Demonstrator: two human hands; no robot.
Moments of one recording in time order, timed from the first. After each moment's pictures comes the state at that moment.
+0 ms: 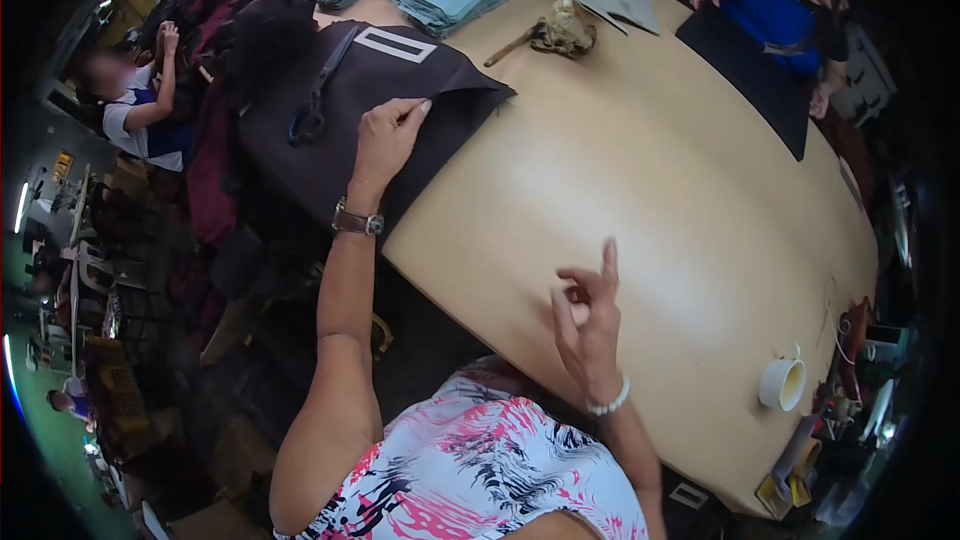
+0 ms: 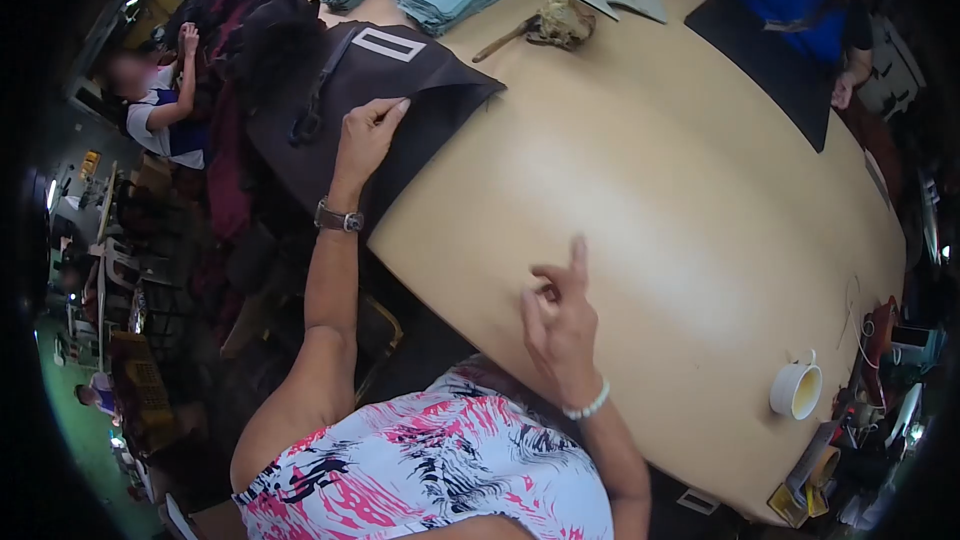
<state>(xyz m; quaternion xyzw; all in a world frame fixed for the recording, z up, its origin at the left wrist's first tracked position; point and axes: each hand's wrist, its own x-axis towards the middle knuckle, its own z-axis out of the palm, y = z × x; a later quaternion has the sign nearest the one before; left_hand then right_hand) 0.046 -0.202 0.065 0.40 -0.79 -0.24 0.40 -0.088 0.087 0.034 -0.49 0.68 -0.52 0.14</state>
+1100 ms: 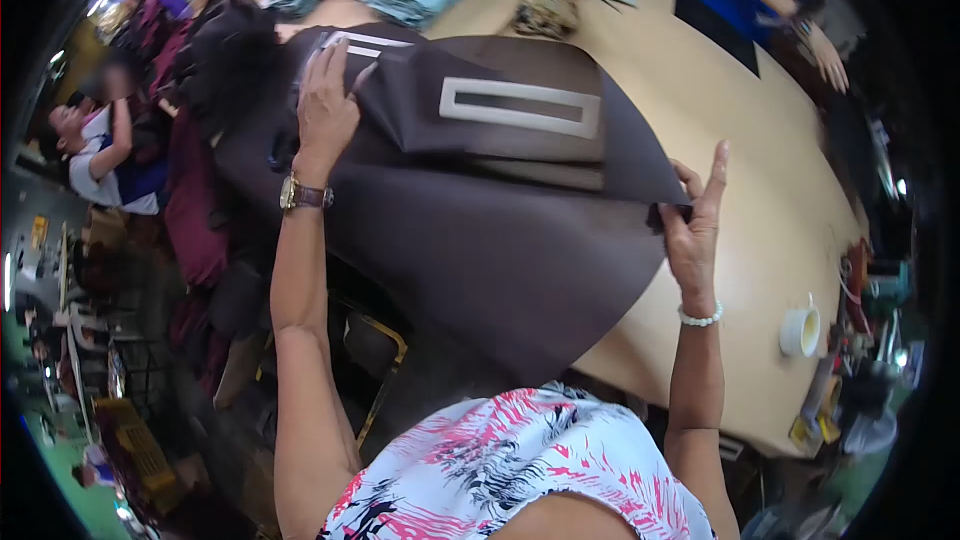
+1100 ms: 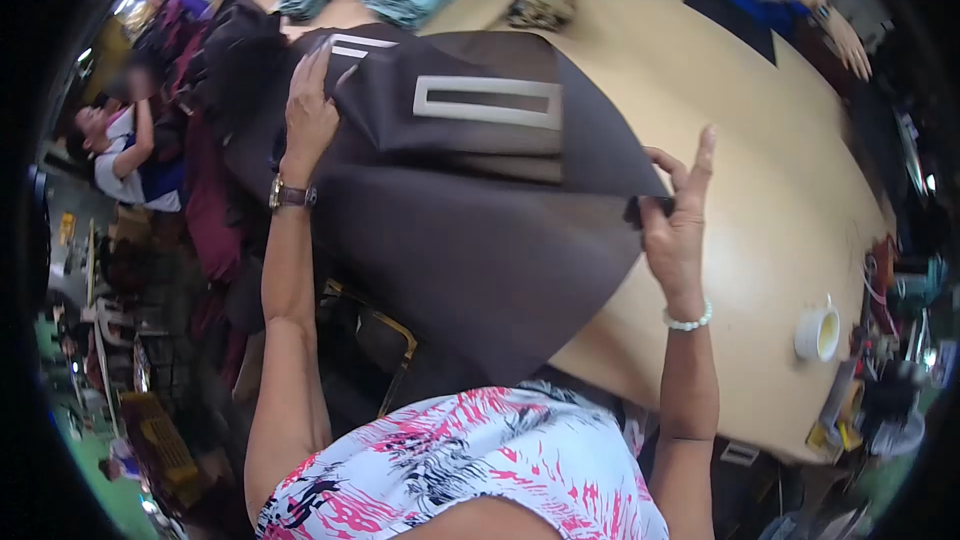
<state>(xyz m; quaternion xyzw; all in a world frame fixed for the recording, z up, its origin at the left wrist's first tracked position) 0.085 -0.292 0.076 0.31 -0.87 0.06 0.38 -0.149 0.044 0.084 -0.37 0.68 -0.62 0.15</state>
